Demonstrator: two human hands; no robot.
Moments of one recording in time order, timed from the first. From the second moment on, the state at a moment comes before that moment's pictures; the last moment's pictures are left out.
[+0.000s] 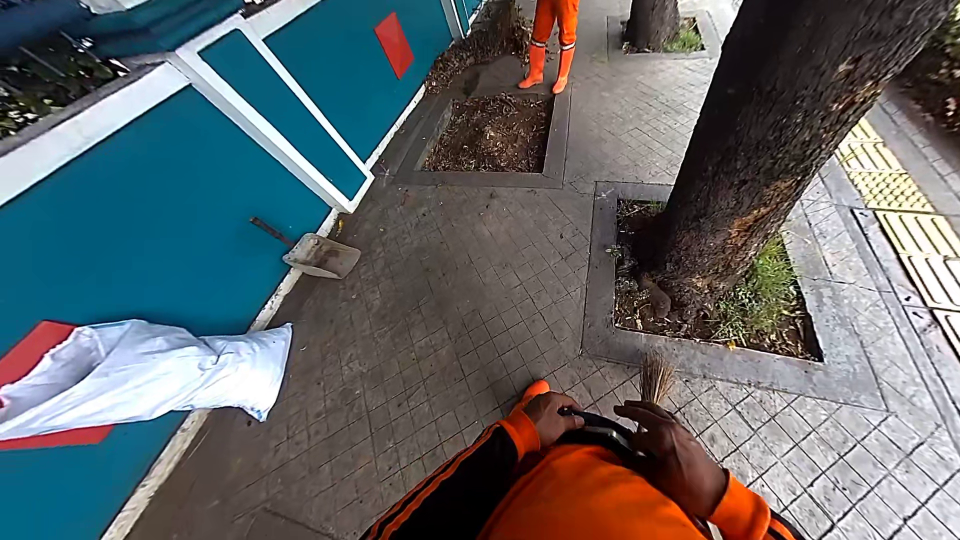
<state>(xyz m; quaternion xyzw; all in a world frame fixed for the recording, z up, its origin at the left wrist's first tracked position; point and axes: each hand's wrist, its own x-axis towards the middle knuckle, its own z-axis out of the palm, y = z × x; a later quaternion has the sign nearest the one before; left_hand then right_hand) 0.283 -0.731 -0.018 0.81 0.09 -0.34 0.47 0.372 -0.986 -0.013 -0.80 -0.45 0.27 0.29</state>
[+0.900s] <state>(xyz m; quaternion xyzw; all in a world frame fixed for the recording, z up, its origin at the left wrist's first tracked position) 0.318 -0.736 0.098 0.57 0.17 0.07 0.80 0.386 -0.911 0.015 -0.07 -0.13 0.55 0.82</state>
